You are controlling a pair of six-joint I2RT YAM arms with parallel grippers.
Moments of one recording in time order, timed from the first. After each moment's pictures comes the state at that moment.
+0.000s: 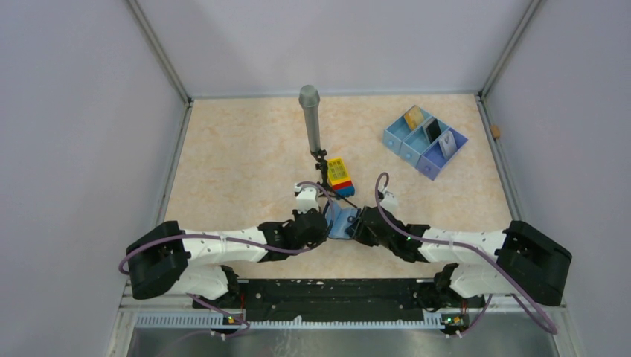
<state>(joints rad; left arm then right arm) -1.14 1.30 0.58 -0.05 -0.51 -0.87 1.01 1.23 0.41 0.09 0.28 1.17</state>
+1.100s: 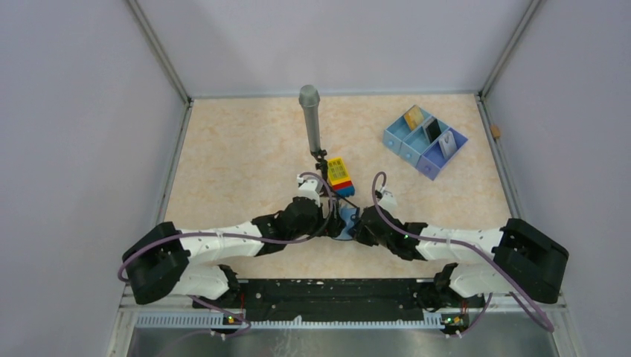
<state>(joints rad) -1.01 1.26 0.54 0.14 -0.20 -0.77 1.01 1.27 0.43 0.05 0.29 1.16</state>
